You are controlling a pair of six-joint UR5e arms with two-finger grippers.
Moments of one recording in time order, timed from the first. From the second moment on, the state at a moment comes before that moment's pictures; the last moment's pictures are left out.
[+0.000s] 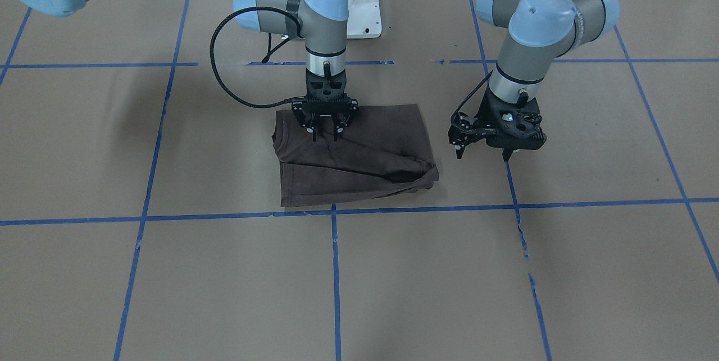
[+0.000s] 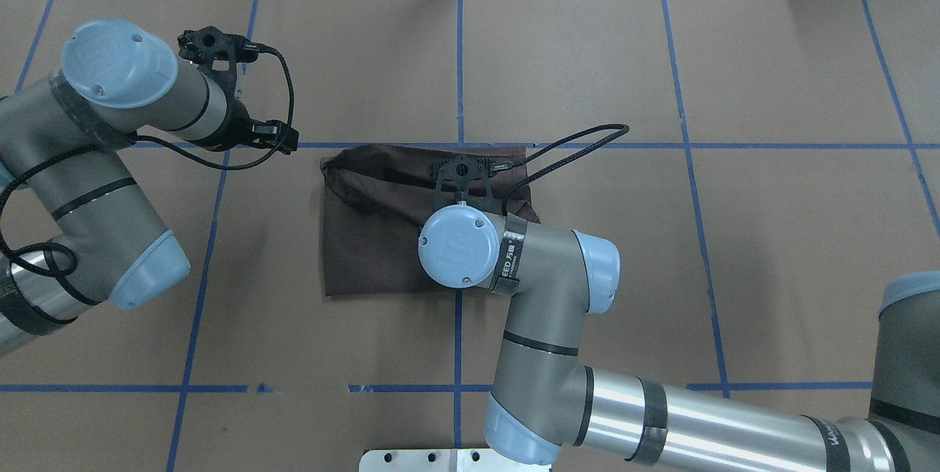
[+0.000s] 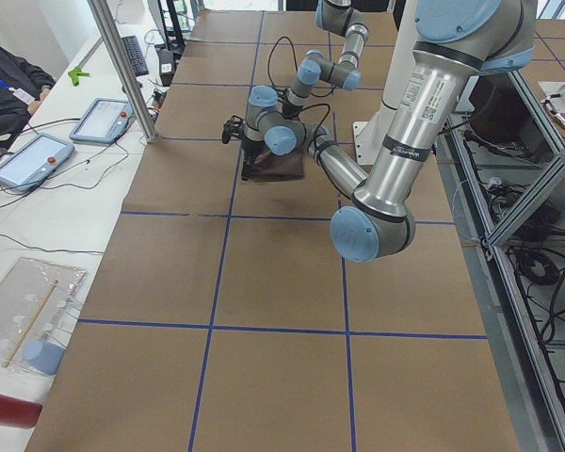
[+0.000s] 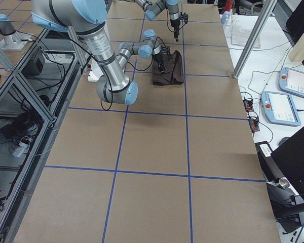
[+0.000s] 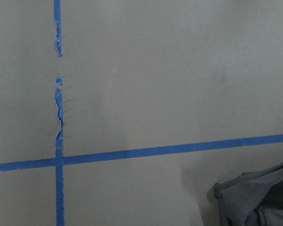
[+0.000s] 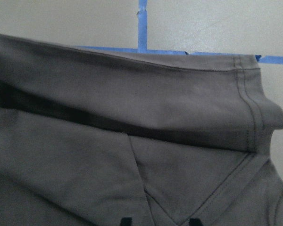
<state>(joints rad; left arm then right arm) -0.76 -1.98 -1.78 -1.74 -1.87 -0.94 0.34 -0.81 1.56 -1.54 1.44 1.30</state>
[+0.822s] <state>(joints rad) -0.76 -1.98 -1.78 -1.74 -1.87 -0.94 0.30 -0.82 1.57 -1.55 1.43 1.32</state>
